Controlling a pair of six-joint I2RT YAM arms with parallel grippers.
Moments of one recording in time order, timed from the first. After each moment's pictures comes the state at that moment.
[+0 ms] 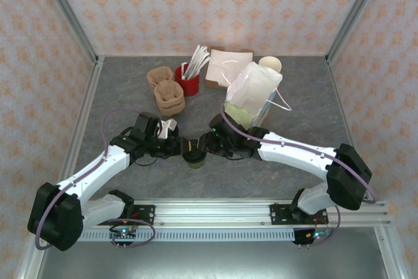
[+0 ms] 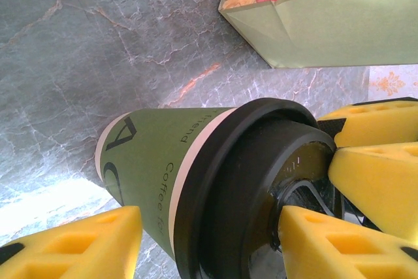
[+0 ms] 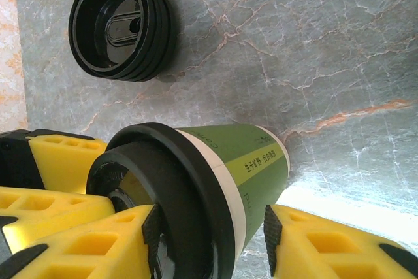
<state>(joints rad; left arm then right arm) -0.37 1.10 0.62 -0.45 0.60 -0.64 0.95 1.44 0.98 -0.42 -0.09 1.05</state>
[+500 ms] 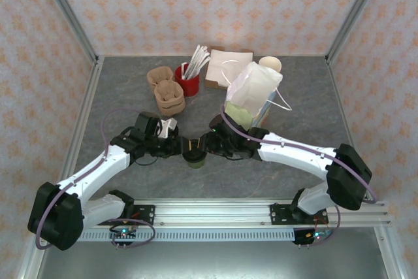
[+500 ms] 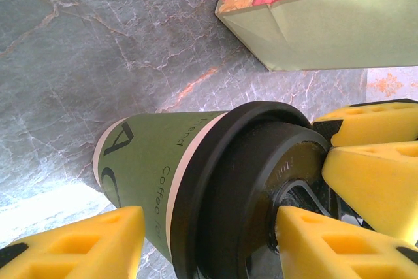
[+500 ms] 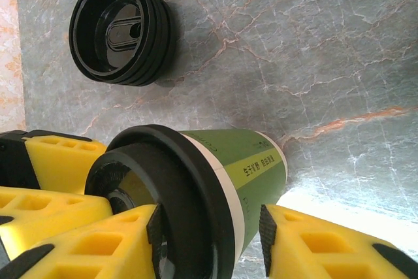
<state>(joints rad) -0.37 1.11 0.62 -0.44 0.60 -0.64 0.95 1.43 0.97 -0.40 -0.07 1.04</state>
